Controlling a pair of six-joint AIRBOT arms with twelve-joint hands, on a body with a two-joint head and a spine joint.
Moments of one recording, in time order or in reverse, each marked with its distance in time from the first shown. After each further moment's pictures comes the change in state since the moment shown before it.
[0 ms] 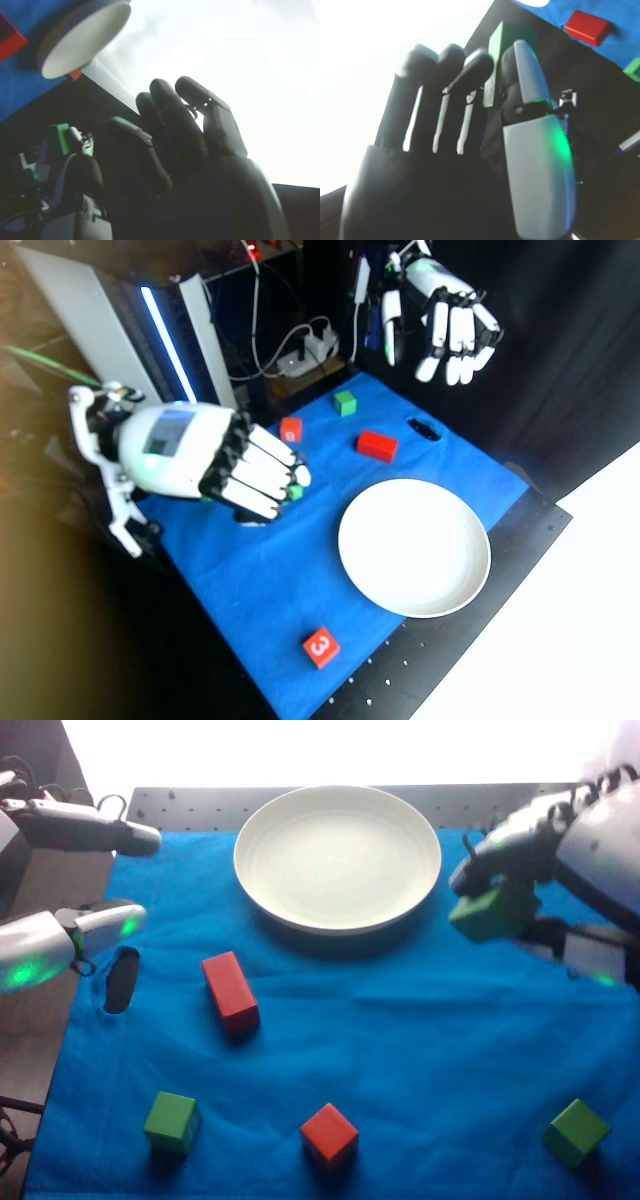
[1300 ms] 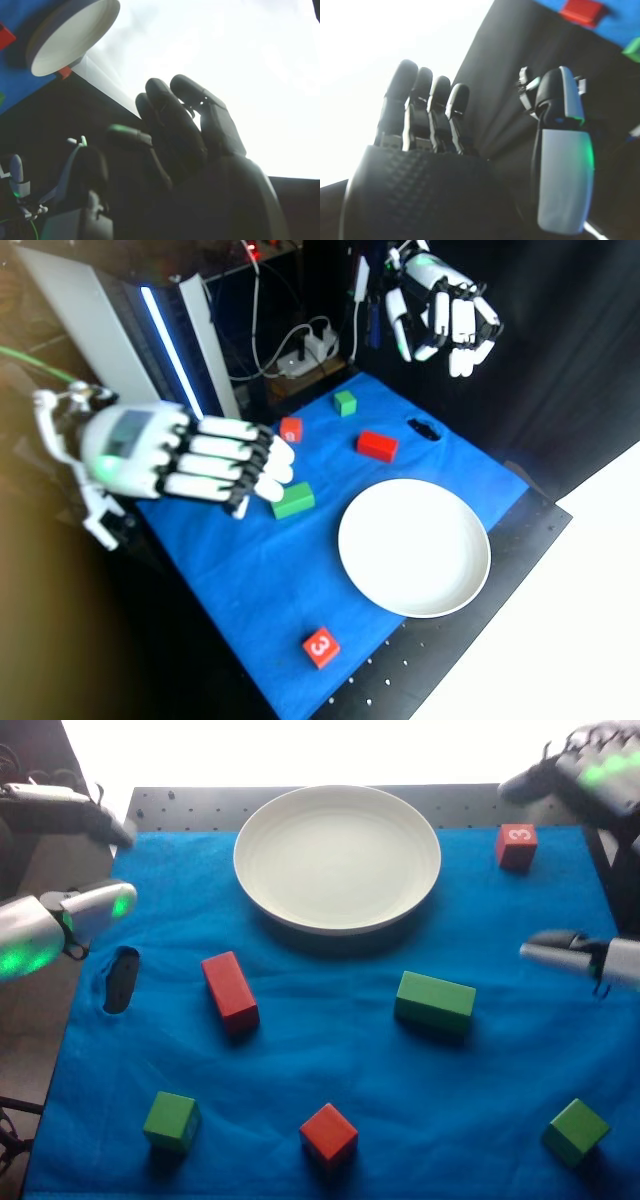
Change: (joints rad) left arm 0.011 0.003 -0.005 -0.016 -0.081 0.000; right arm -0.098 0.050 -0.032 0.064 -0.252 0.052
